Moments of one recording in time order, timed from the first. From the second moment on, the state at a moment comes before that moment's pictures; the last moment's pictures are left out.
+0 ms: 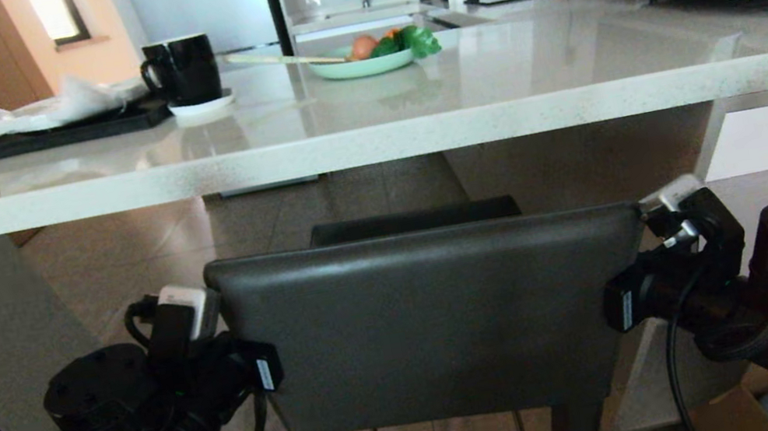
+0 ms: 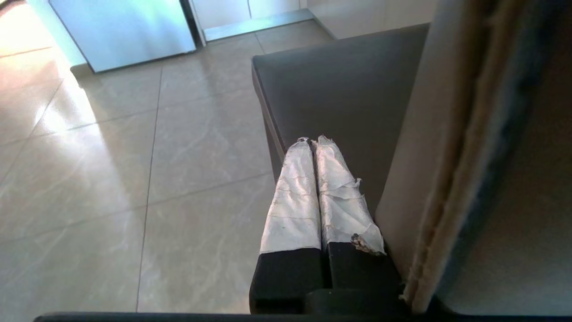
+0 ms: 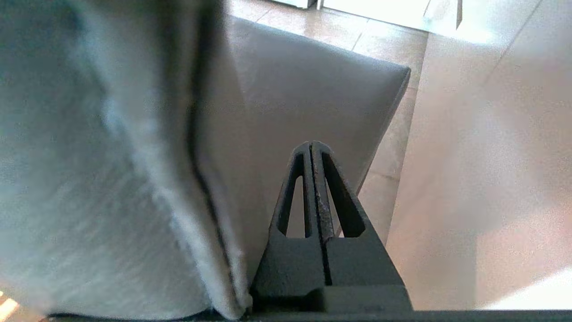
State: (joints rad) left arm -0.50 1.90 -0.27 -1.52 0.13 0.09; right arm 0.51 1.75 -0.35 -1.26 0.00 -0.10
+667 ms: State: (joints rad) left arm -0.50 1.88 -0.21 -1.52 0.14 0.06; right arm 0.51 1.73 -0.31 -1.33 -0.04 -0.10
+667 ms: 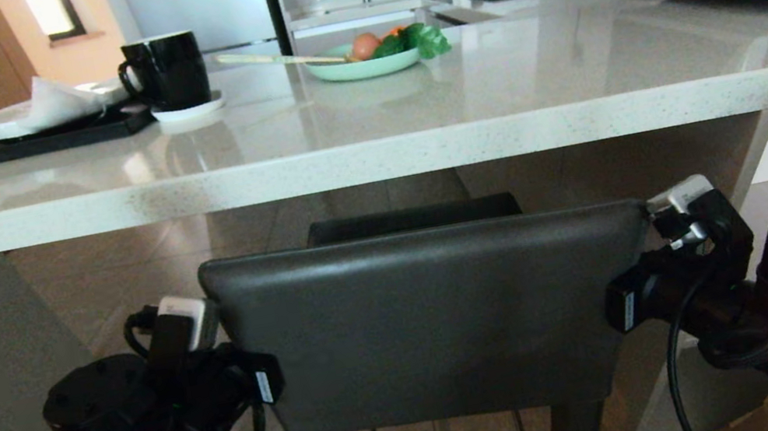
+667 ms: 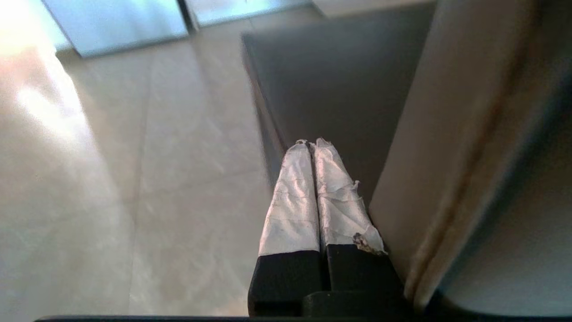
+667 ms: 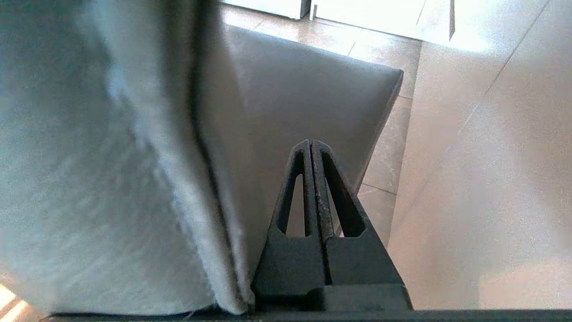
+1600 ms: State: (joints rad) left arm -0.33 1.57 -0.03 -1.52 0.20 -0.03; right arm 0.43 1.43 -0.16 -1.29 -0.16 -0.09
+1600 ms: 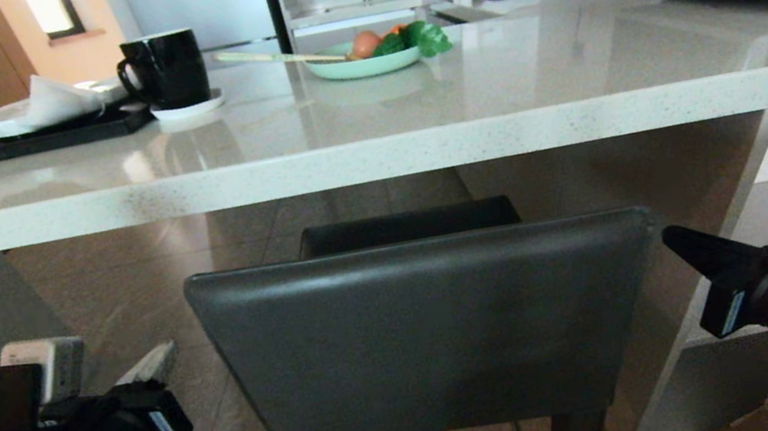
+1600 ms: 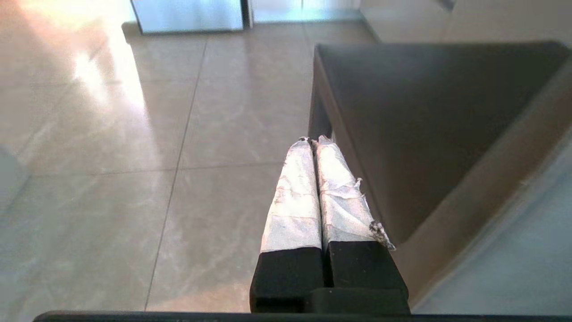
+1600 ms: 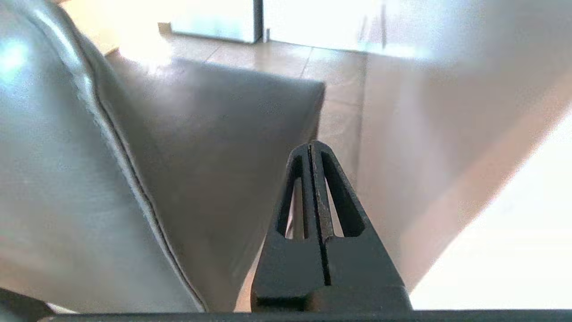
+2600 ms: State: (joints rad) left arm -0.11 0.60 -0.16 -0.72 0.27 0.12; right arm 0.03 0.45 -0.36 -0.23 -0.16 -0.10
